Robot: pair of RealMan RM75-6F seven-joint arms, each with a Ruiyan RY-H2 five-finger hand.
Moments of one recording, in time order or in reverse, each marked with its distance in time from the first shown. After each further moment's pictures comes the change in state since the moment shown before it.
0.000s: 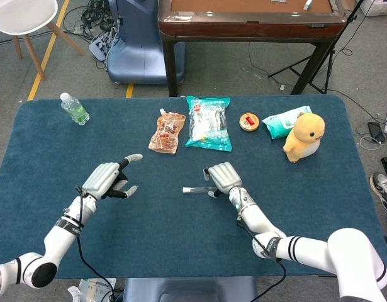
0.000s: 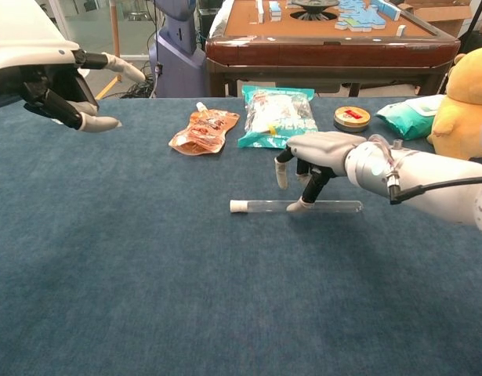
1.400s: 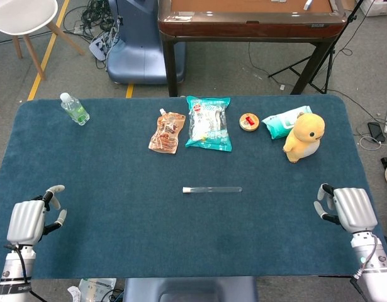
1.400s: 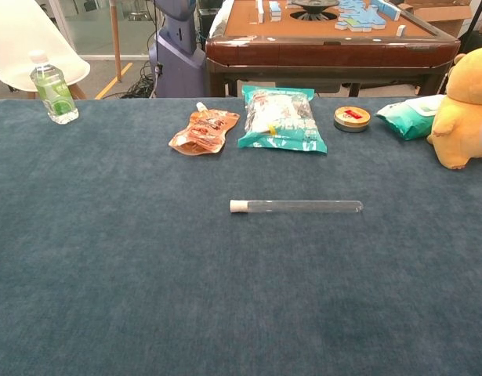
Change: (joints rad) left arm 0.450 -0.010 0.215 -0.013 0.238 0.629 0.349; right arm -0.655 0.681 -0.195 -0.562 -0.434 0.623 0.249
